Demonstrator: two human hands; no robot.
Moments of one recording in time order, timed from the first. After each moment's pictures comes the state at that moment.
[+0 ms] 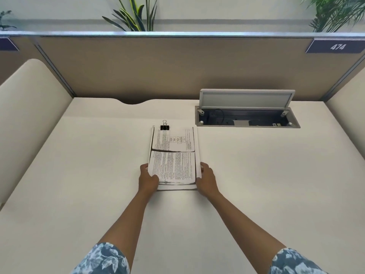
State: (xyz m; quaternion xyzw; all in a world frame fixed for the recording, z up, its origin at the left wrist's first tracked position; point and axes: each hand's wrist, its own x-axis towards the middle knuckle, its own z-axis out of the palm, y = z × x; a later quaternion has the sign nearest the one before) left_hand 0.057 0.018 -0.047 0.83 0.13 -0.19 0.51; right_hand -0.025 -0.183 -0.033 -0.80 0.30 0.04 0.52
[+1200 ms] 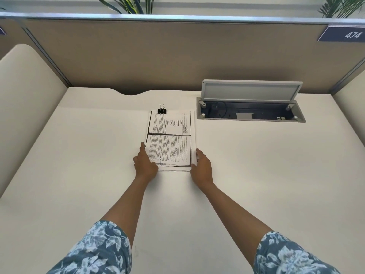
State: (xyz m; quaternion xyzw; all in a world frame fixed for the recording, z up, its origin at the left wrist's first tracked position) left_hand 0.097 0.012 -0.046 0.91 0.05 -0.15 0.38; right_hand 0.006 -0.171 -0.045 -0.83 0.29 -0.01 0.47
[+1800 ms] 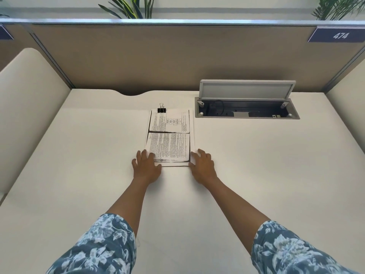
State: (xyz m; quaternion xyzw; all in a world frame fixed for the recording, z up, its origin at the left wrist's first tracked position) left_hand 0.070 0.024 -0.036 0.98 -0.10 -0.17 0.10; right_hand -0.010 -0.183 -0.044 -0.96 0.17 0.09 0.22
